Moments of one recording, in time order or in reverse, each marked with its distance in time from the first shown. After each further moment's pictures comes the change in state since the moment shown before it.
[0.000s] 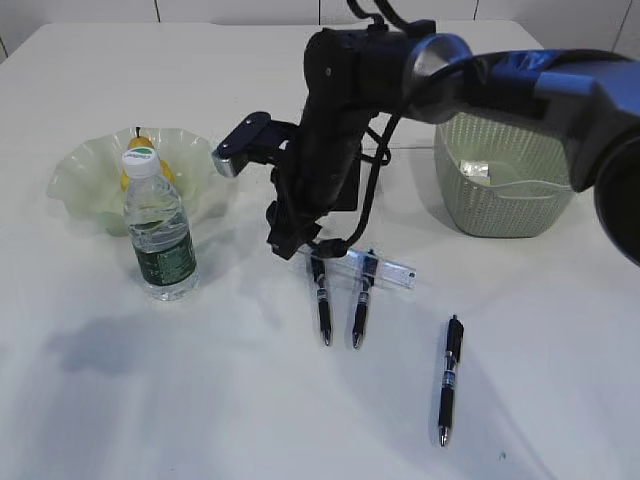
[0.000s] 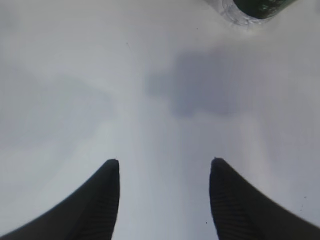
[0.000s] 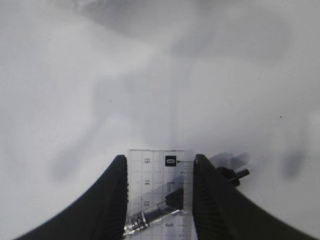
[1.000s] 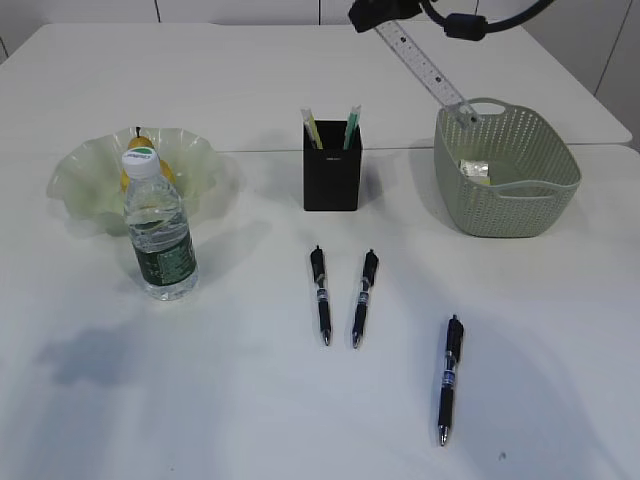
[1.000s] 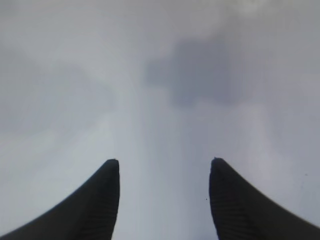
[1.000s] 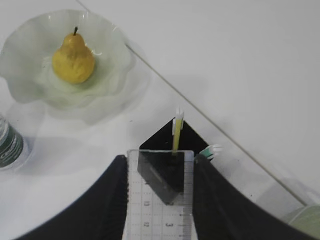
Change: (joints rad) left arm 0.000 0.000 0.000 0.000 0.066 0.001; right arm -0.256 -0.362 -0.001 0.234 -0.128 0.002
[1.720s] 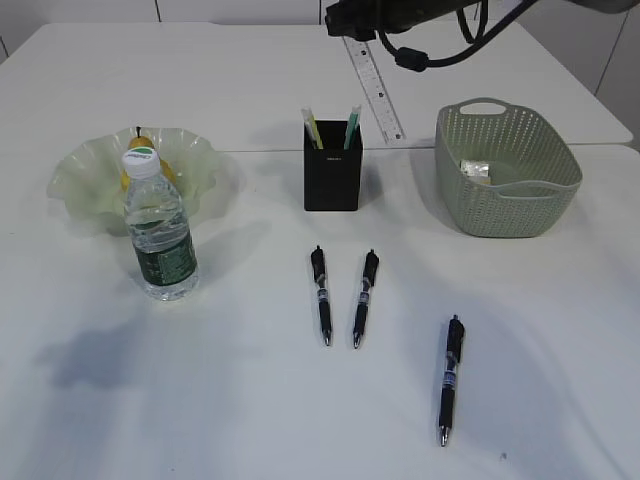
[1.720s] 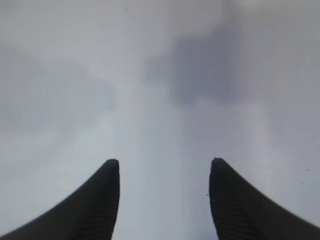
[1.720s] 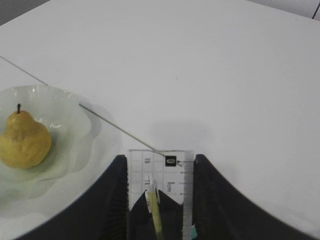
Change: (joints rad) left arm 0.000 0.000 0.000 0.000 0.019 0.000; right arm -0.005 0.176 0.000 0.180 -0.401 0.000
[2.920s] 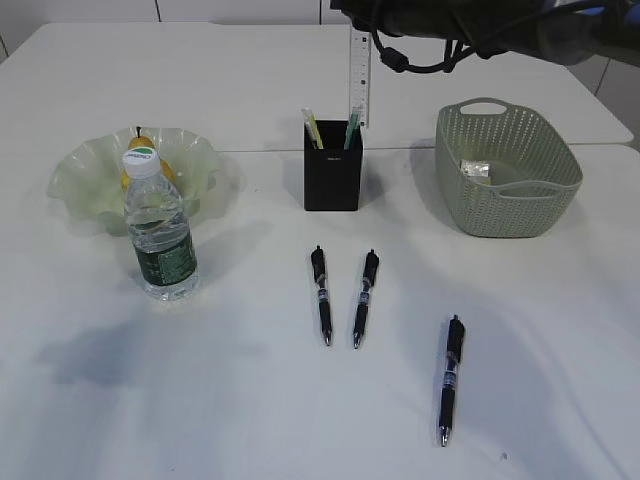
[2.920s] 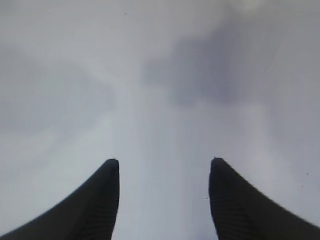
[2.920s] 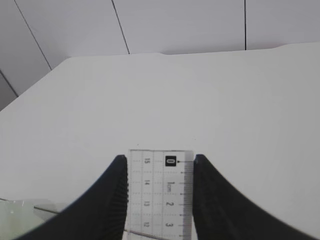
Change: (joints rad) left arm 0.000 0.000 0.000 0.000 -0.010 0.000; right arm 0.003 0.110 0.000 0.290 -0.401 -0.002
